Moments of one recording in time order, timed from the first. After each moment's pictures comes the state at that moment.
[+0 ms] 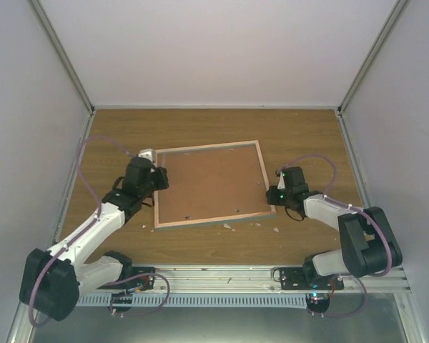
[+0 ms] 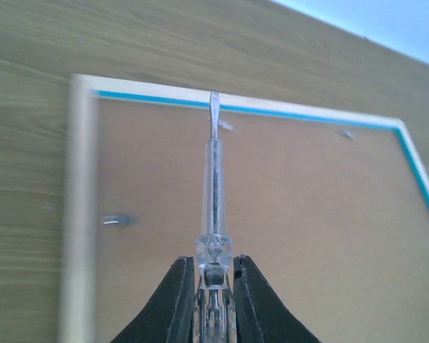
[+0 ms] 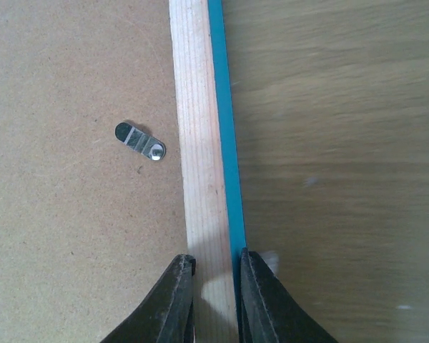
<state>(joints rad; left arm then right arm) -0.42 1.10 0.65 -0.18 -0.07 -0.52 0.29 1.39 0.51 -0.07 -0.13 0.36</state>
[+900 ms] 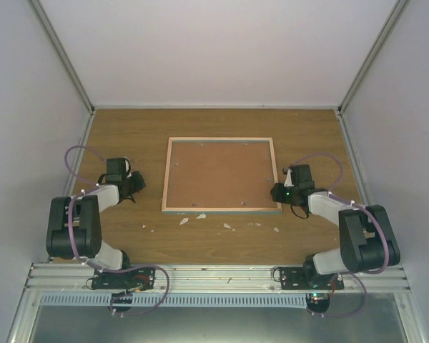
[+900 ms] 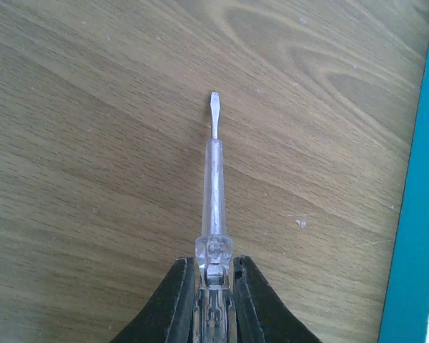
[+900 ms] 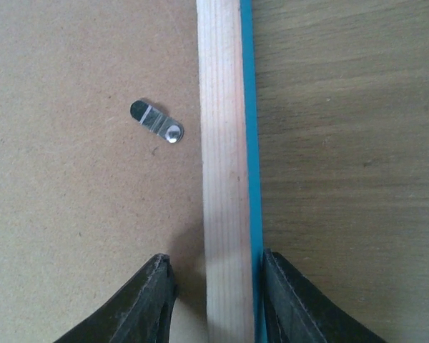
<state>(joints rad) 0.09 1.50 0.60 -0.01 0.14 -0.42 0.16 1.42 0.54 -0.10 -0.17 0.32</state>
